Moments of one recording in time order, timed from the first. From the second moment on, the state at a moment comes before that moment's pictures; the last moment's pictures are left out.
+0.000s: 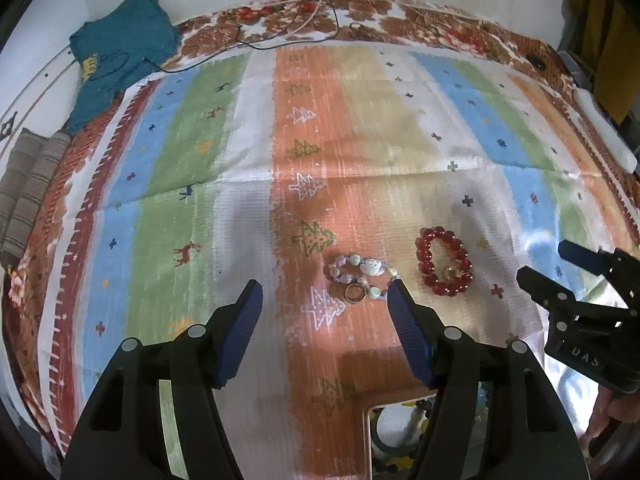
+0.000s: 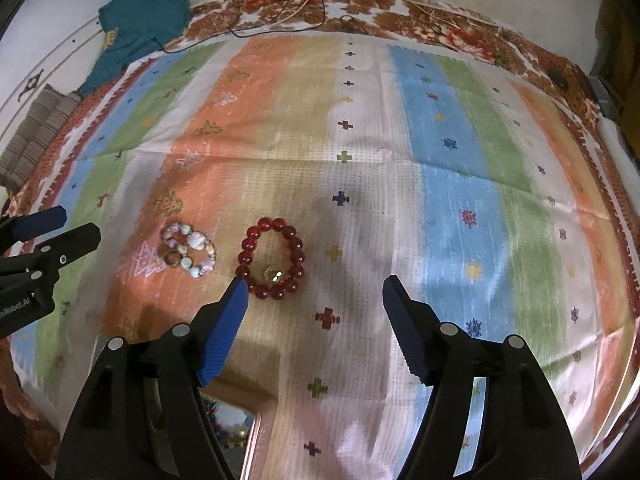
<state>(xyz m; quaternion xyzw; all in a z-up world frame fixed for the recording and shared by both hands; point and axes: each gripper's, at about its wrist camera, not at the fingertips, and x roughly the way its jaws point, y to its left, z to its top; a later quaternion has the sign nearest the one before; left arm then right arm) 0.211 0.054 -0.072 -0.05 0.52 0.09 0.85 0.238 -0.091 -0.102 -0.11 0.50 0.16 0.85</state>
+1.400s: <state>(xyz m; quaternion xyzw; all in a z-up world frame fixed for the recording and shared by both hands) 0.273 0.064 -0.161 -0.02 0.60 0.08 0.80 0.297 -0.062 -0.176 -0.15 0.56 0.16 0.80</state>
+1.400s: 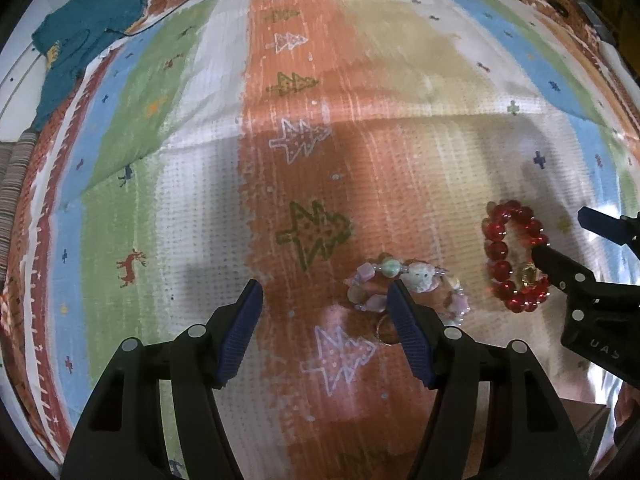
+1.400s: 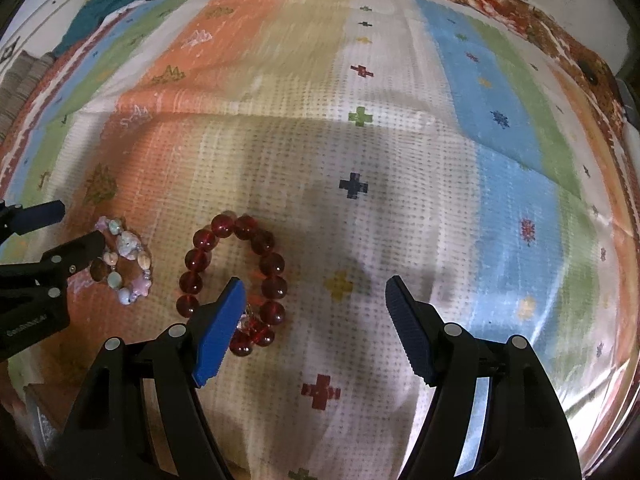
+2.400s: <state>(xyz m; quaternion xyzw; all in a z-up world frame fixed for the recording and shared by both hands) 0.283 0.062 -0.170 -0.01 0.59 0.08 0.80 0.289 -0.054 -0.180 -0.17 0.55 0.18 0.80</state>
